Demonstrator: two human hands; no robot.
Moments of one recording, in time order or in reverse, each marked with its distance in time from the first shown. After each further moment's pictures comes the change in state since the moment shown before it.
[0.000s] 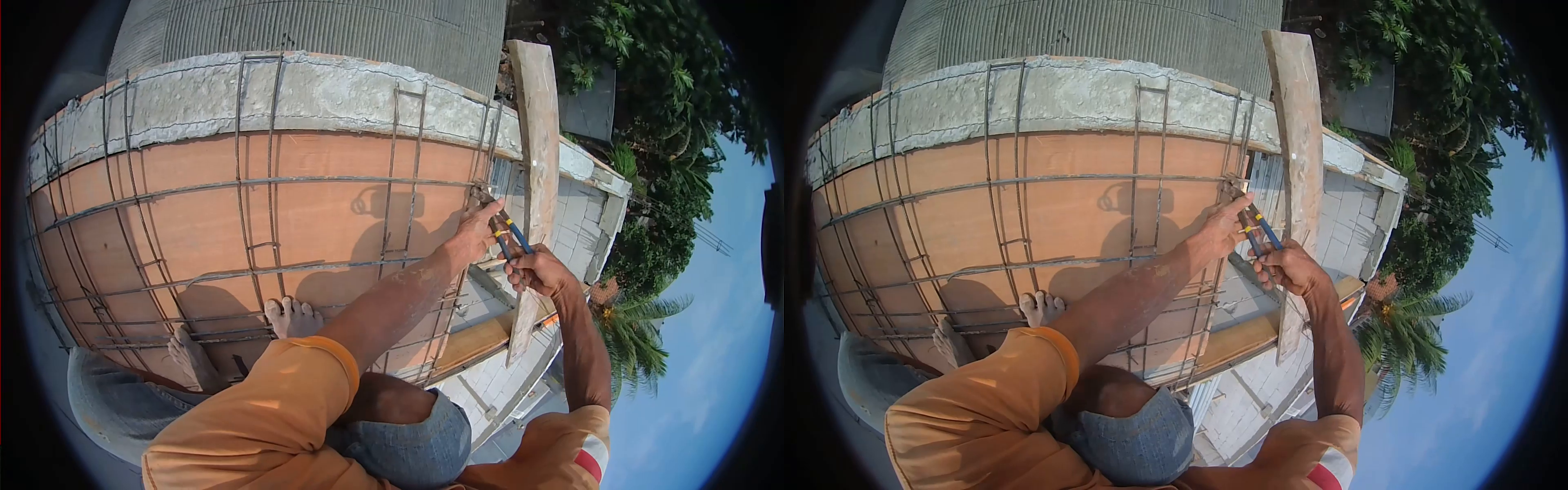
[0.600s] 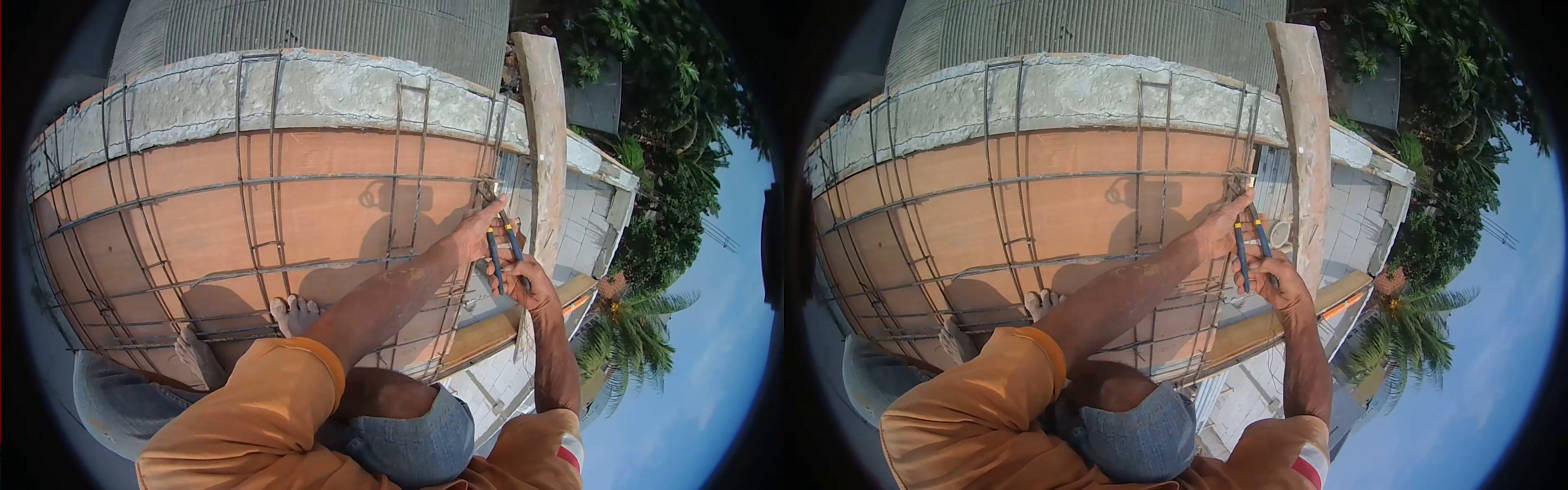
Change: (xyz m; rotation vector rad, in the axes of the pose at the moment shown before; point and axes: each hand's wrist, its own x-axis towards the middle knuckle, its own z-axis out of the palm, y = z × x) left_hand -0.039 0.022 0.008 0.105 -0.011 -0.165; right_hand 0.002 0.031 0.042 0.707 -0.253 -0.179
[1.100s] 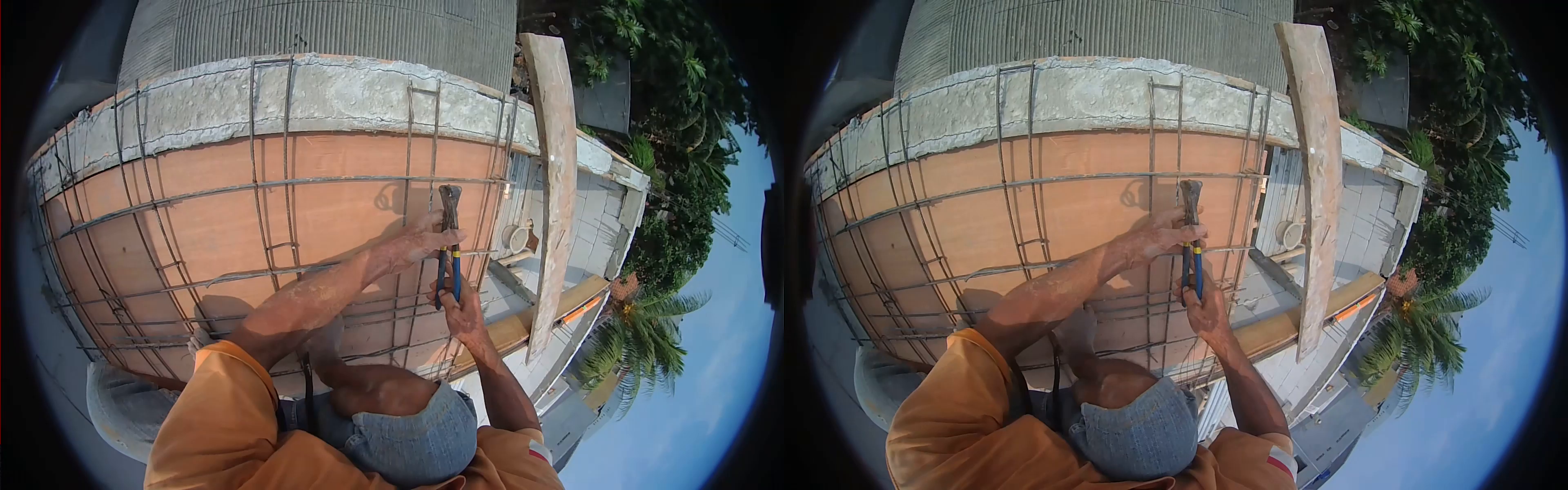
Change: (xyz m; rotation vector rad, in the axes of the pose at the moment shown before) left_hand -0.090 0.050 -0.090 0.717 -0.172 0.175; right_hand 0.017 0.124 0.092 -0.607 0.179 -0.331
